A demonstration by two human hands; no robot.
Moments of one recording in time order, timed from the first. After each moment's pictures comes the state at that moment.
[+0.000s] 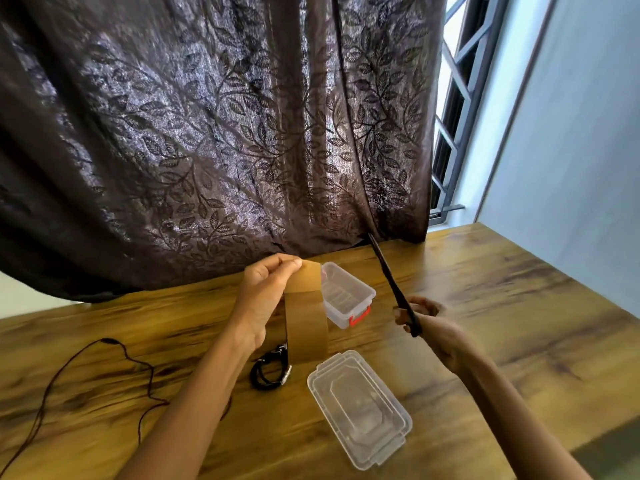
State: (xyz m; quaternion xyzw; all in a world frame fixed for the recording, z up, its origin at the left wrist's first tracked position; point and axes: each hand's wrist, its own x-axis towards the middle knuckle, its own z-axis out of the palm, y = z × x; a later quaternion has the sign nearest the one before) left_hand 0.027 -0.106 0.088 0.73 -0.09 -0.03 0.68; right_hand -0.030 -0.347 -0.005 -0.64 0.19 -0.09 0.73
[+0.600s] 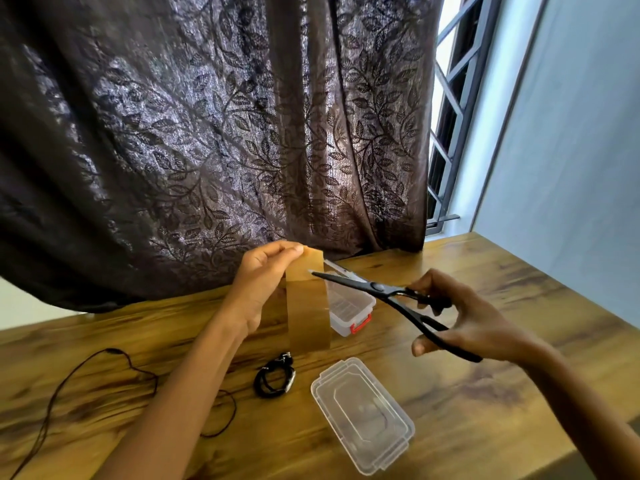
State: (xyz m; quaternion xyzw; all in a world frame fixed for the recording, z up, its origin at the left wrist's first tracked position) left_hand 0.034 -0.093 0.119 0.71 -0.14 -0.06 0.69; right_hand -0.080 -0.342 0.091 -0.87 -0.12 -0.13 0.45
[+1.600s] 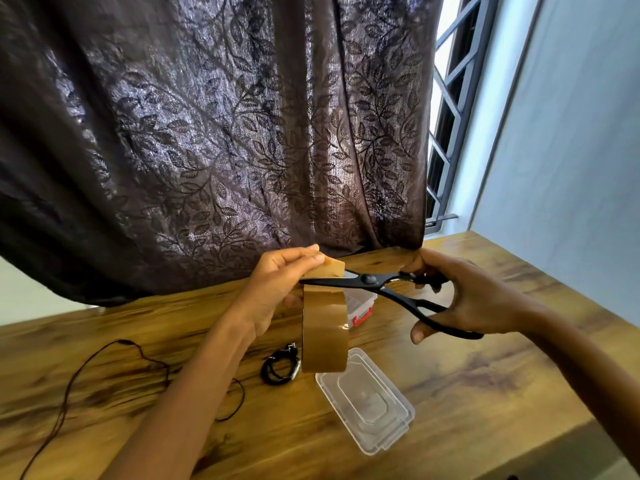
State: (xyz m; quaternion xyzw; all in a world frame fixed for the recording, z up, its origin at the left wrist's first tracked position) left_hand 0.005 -0.084 0.122 0.68 -0.17 -0.14 0.69; right_hand -0.093 -0.322 0.134 -0.92 -0.18 -0.12 0.33
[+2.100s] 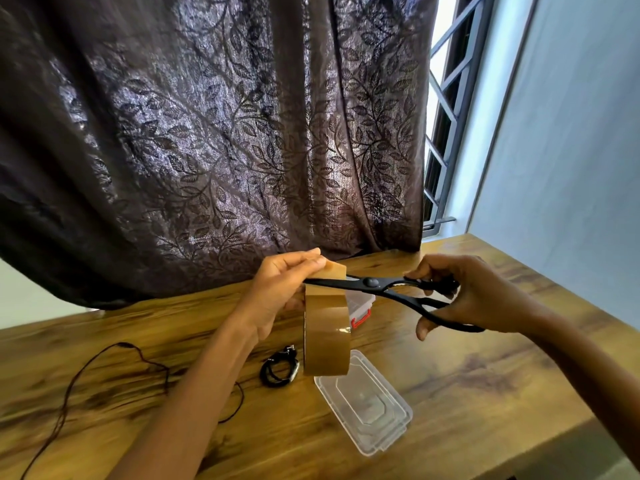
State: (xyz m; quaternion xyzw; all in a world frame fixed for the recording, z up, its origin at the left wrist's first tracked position) left_hand -0.005 -0.086 0.125 0.69 -0.16 -0.15 0.68; right_hand -0.099 -0.326 0.135 -0.91 -0.17 -0.16 0.33
